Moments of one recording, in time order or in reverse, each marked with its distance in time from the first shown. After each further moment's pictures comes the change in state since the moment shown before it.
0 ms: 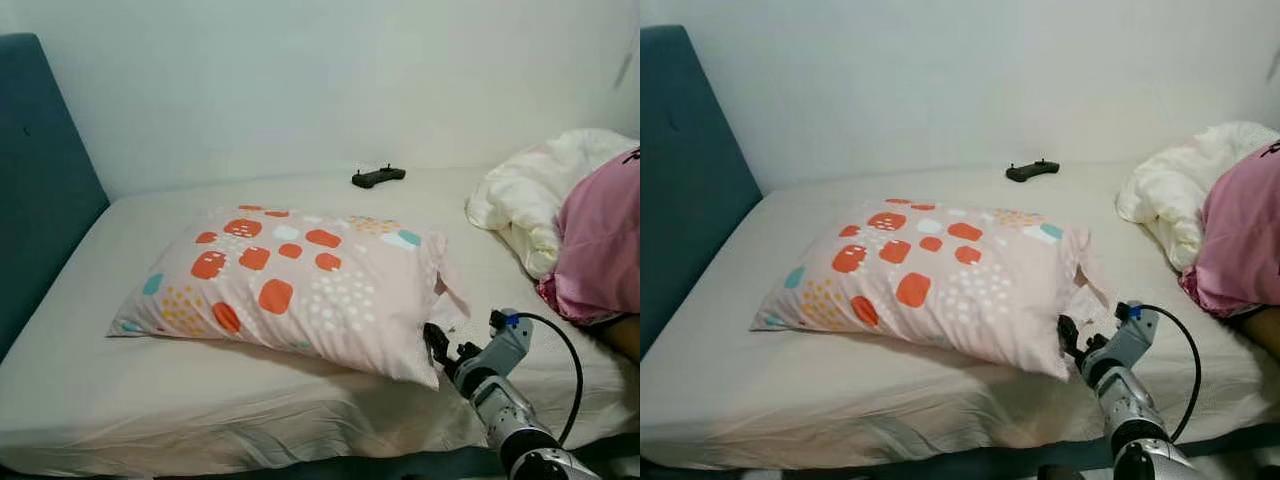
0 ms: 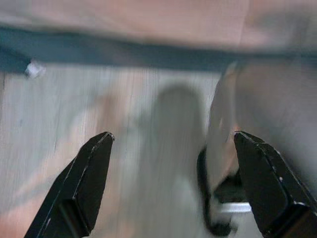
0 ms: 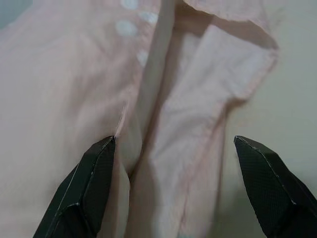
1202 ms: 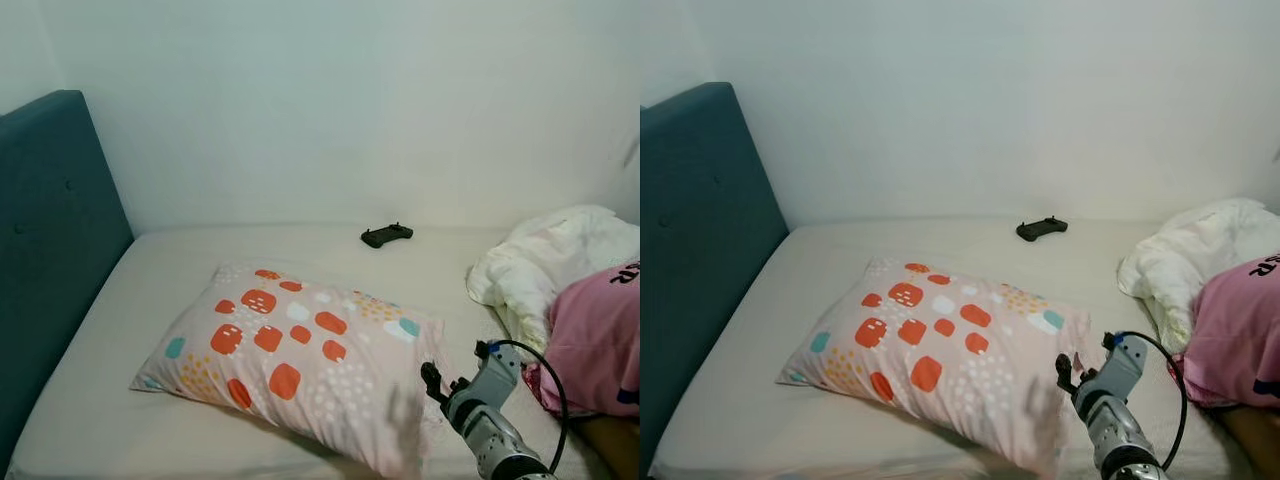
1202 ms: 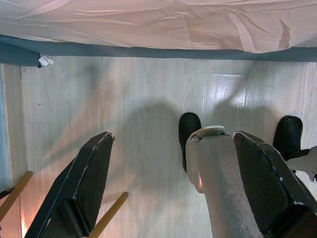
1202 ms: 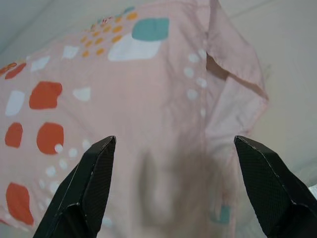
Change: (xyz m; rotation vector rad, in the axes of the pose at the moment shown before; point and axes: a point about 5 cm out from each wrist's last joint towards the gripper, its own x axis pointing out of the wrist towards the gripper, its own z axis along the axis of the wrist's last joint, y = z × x) left arm -0.003 -0.020 -0.024 0.148 0.190 -0.033; right arm -0.021 -0.022 -0.052 -0.025 0.179 -0.214
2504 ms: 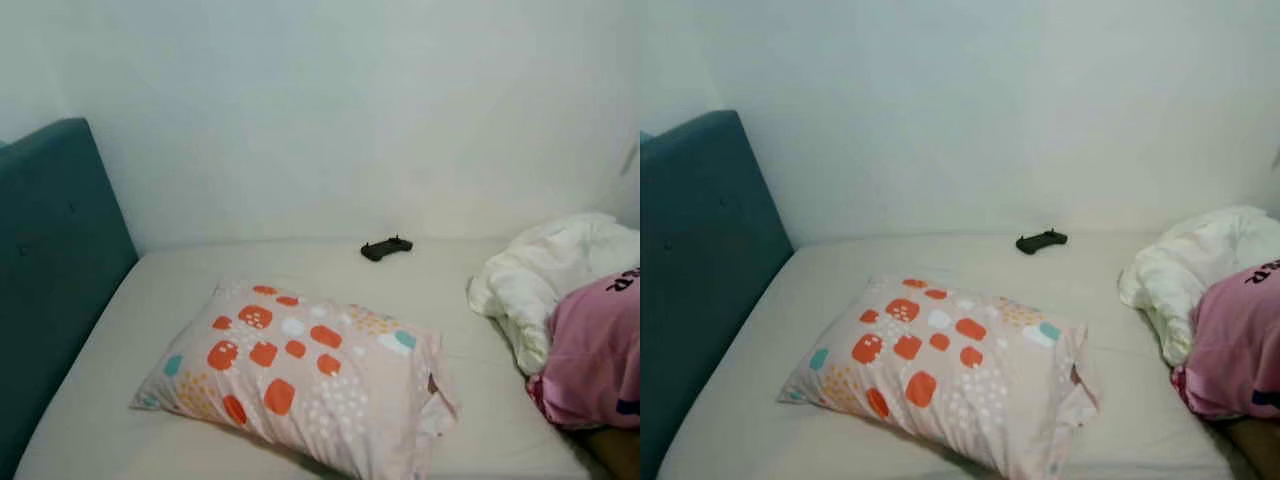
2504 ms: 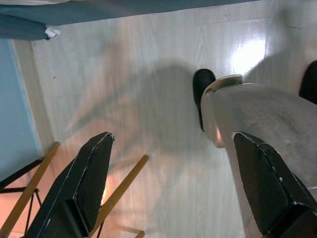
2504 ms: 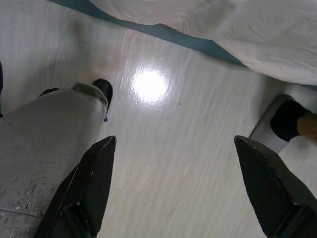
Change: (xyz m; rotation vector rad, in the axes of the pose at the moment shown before) left arm -0.011 0.000 -0.045 0.144 0.193 0.002; right arm -0.086 -0.072 -0.160 -0.906 0.682 -0.110
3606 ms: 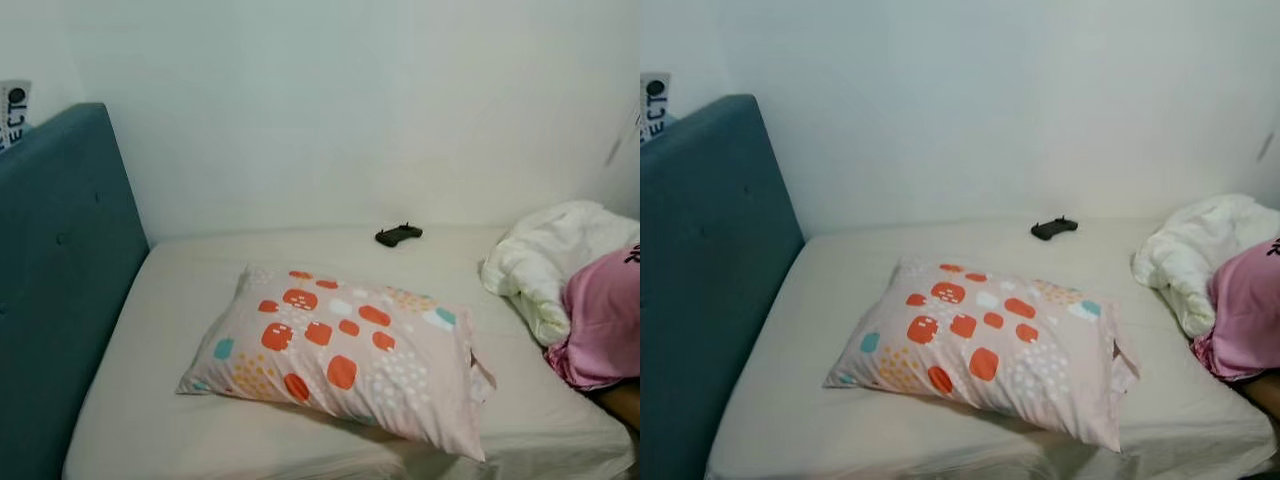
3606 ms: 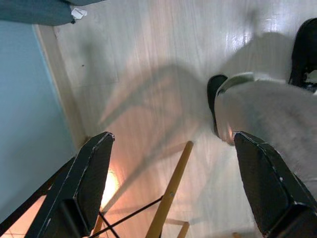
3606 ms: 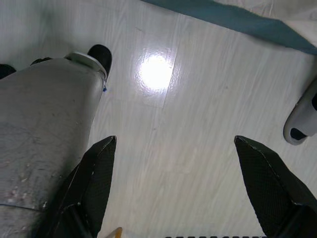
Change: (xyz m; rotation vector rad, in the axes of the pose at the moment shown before) left arm -0.001 -0.001 -0.004 0.011 0.018 -0.015; right arm 0.000 0.006 -0.002 -0.023 0.009 0.019
